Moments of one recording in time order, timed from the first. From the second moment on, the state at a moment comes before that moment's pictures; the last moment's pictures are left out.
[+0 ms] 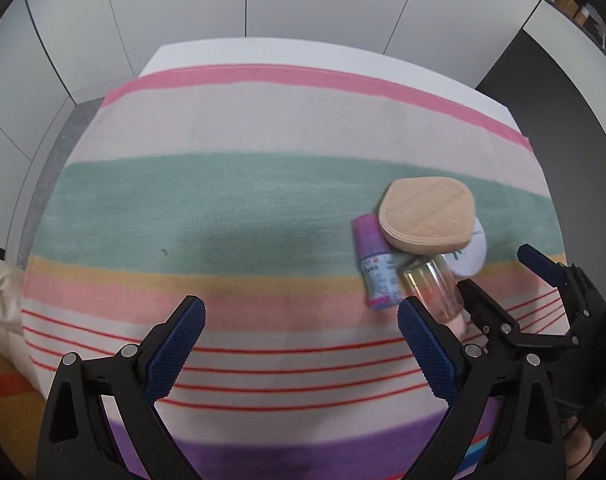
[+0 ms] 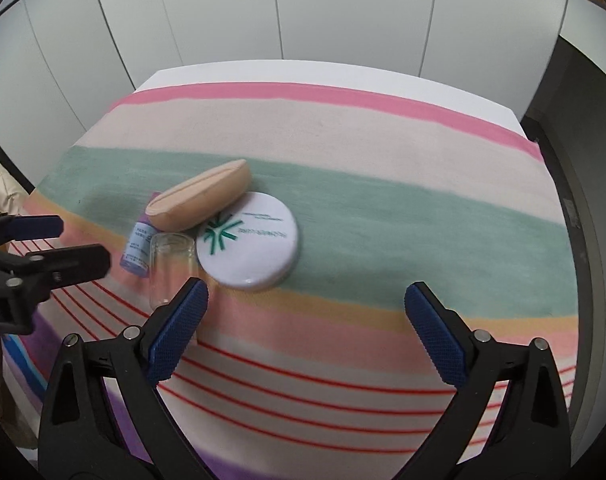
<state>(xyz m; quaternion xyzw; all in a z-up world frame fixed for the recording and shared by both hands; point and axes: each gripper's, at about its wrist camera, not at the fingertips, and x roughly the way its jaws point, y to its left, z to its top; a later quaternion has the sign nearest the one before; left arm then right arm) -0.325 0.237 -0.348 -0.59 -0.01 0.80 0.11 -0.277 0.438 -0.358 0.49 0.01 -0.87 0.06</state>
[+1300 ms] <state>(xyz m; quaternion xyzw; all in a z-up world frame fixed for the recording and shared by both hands) -0.329 0.279 -0.318 -0.56 0.06 0.82 0.09 -0.260 0.469 -0.307 0.46 -0.01 -0.89 0.03</state>
